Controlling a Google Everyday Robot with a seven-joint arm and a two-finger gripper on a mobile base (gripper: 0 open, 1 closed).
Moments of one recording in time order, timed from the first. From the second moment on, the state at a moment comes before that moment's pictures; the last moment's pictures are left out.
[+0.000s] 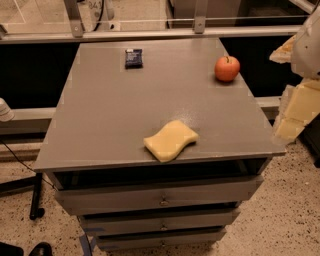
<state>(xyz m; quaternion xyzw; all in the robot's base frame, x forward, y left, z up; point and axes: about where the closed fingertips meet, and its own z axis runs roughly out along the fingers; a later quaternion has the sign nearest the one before) 0.438 -0.215 0.981 -0.60 0.78 -0.04 0.17</state>
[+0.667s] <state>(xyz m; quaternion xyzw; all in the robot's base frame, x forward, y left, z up) 0.446 -0.217 0.982 -0.60 0.78 -0.05 0.18</state>
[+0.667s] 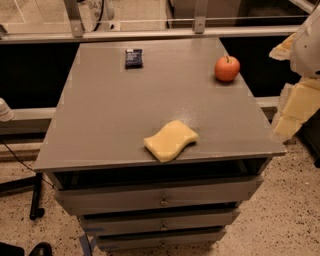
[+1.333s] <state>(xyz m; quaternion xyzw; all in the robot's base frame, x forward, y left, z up) 0.537 -0.258 0.962 -0.52 0.81 -0.05 0.25</state>
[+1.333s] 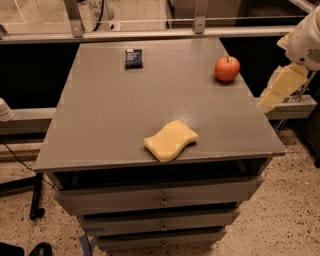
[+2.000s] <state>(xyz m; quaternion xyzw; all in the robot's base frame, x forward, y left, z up) 0.653 -0.284 0.936 -0.41 0.85 0.00 0.34</state>
